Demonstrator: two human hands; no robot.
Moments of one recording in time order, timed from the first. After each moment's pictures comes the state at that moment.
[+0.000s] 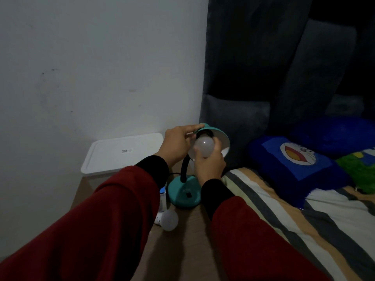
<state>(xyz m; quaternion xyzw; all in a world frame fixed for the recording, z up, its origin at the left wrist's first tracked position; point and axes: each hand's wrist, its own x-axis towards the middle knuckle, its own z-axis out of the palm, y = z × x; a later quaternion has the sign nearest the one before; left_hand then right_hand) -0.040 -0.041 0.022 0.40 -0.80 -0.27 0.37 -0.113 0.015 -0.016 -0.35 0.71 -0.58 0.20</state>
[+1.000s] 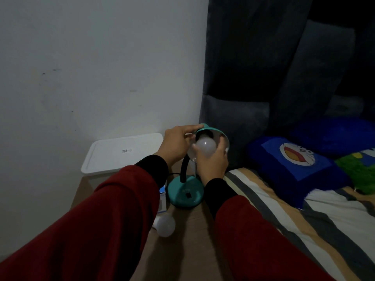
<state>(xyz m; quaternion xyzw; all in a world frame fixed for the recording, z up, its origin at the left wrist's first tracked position) -0.039 -0.038 0.025 0.40 -0.79 -0.28 0.37 -0.119 0.019 -0.013 -0.36 0.71 -0.57 0.20</state>
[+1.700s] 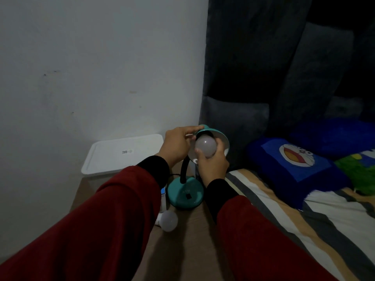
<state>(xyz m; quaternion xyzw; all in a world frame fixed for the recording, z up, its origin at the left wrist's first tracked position) -0.041 -0.035 0.028 0.41 -0.79 -0.28 0.36 -0.123 0.020 -0.013 -0.37 0.69 -0.58 0.21</state>
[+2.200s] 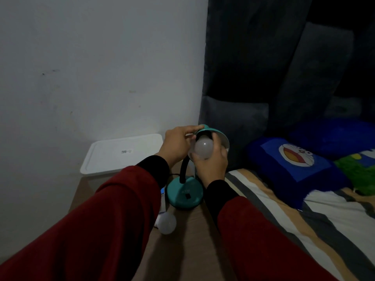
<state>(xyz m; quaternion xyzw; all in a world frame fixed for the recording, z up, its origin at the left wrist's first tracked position) -0.043 -0.039 0.025 0.41 -0.79 -0.29 0.37 -0.123 0.024 -0.011 -0.42 0.71 -0.54 0.16</state>
